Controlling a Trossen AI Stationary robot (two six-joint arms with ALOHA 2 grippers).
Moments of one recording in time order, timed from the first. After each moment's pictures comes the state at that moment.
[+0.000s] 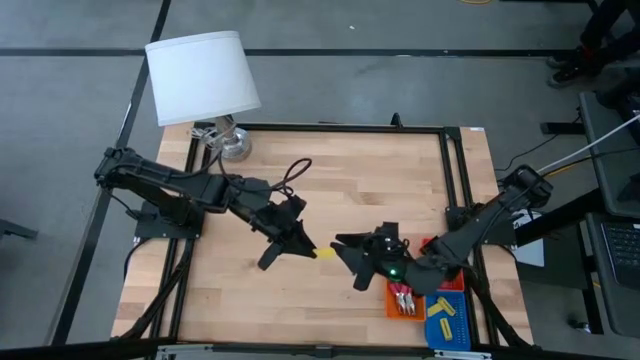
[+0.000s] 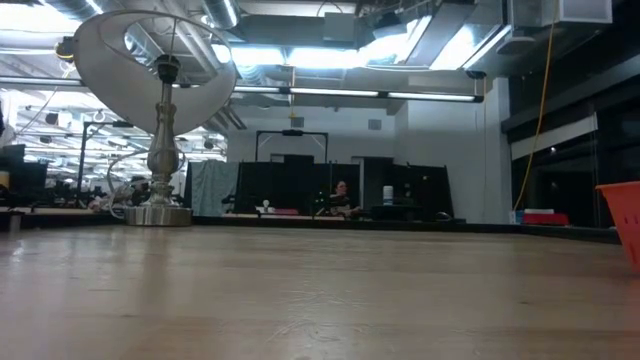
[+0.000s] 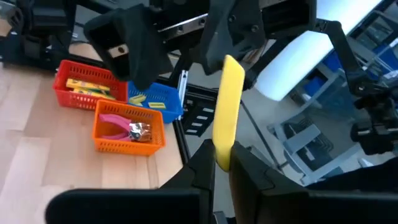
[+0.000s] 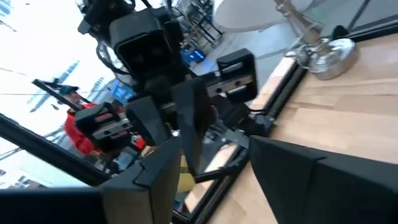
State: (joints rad) left arm -0.24 1.37 1.27 -0.17 0.24 -0.47; right arm 0.67 1.59 1.28 0.19 1.04 0.98
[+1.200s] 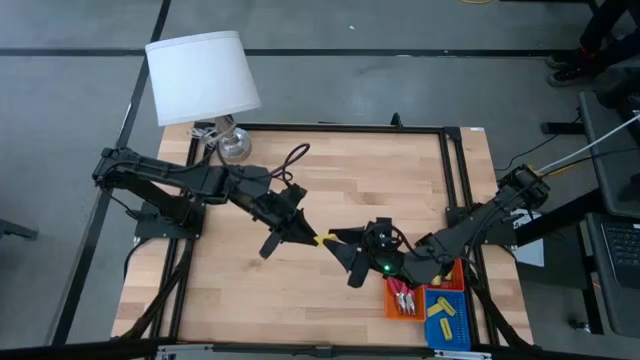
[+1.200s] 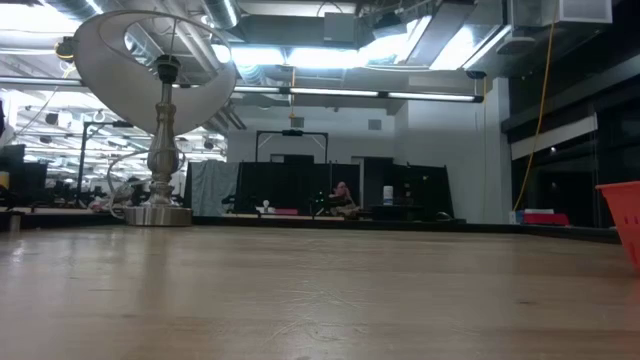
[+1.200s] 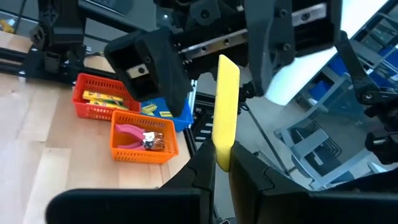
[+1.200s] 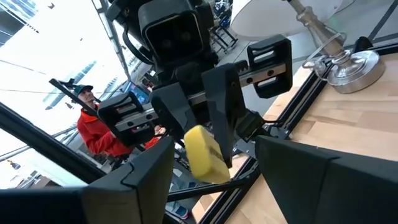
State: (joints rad) left arm -0.17 1.35 1.27 -0.18 0.28 -0.42; right arm 0.63 1.61 1.28 0.34 0.98 0.85
